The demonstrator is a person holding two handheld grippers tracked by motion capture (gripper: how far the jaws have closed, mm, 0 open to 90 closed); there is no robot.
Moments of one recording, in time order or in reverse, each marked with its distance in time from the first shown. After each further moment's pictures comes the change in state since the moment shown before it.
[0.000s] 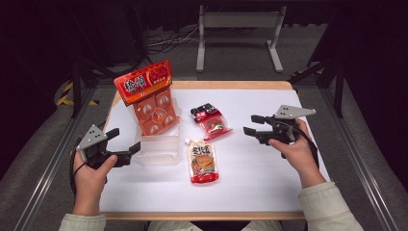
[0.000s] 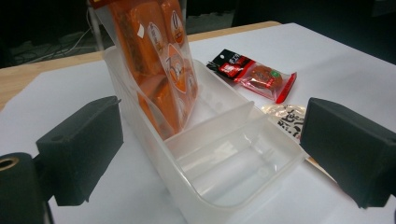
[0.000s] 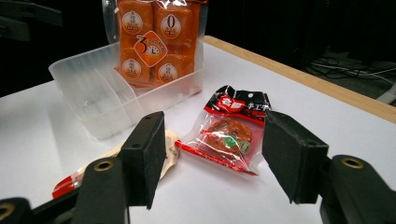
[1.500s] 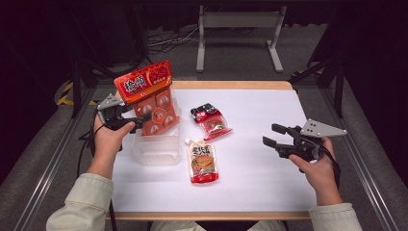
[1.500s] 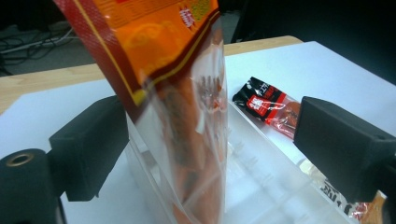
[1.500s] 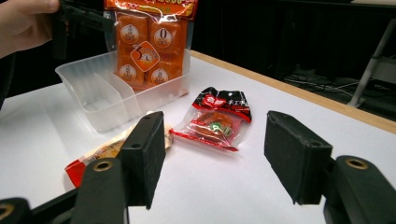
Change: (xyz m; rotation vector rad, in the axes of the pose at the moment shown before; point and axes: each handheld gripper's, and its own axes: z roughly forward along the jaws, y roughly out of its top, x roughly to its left) left arm 0.044 0.044 0.081 0.023 -0.005 -0.063; right arm 0.019 -0.027 -0.067 -0.088 -0.095 -0.016
